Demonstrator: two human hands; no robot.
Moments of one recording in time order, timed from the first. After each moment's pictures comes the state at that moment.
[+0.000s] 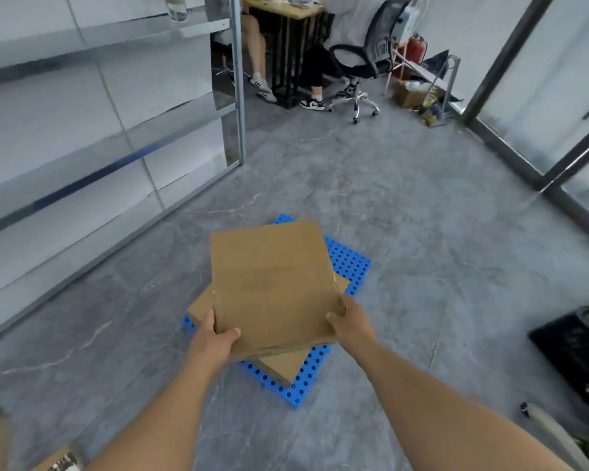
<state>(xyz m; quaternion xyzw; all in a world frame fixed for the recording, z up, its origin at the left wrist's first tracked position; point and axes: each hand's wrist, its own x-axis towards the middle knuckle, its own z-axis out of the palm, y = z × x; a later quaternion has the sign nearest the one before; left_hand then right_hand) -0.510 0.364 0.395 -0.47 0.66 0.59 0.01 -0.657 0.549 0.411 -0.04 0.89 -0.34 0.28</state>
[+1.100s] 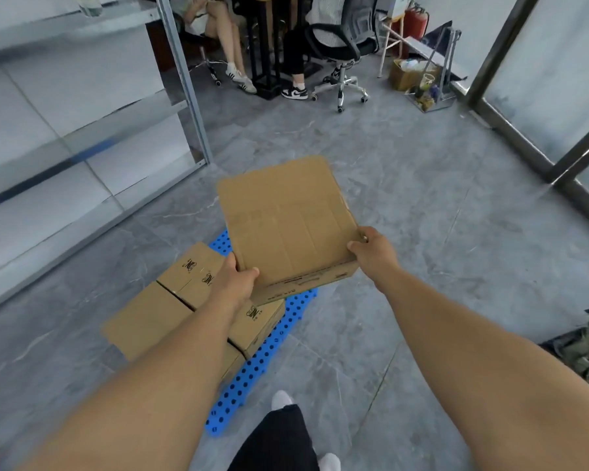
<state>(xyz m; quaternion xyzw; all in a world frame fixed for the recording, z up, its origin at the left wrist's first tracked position) -0.878 0.584 0.444 -0.47 0.68 0.56 -0.05 -1.048 0.753 0.451 -0.08 0.87 -0.44 0.23</state>
